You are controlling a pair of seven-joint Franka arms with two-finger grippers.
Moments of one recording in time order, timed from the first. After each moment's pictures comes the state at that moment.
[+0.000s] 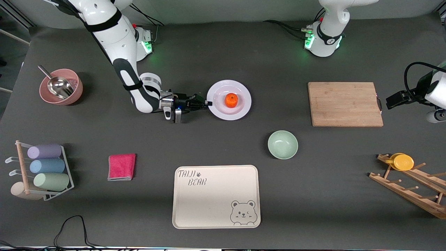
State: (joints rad) left arm 0.05 0.00 -0.03 -1.70 0.08 1.62 -0.15; right arm 0.48 0.52 0.01 -2.36 2.01 1.96 -1.38
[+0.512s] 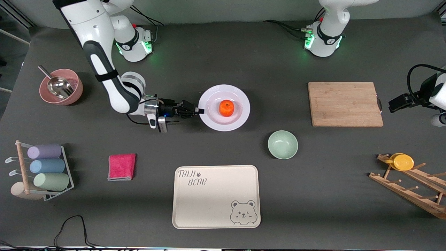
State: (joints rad) left arm 0.05 0.04 -0.04 -1.64 0.08 1.61 -0.15; right arm 0.36 0.35 0.00 -2.29 1.88 1.97 -1.16
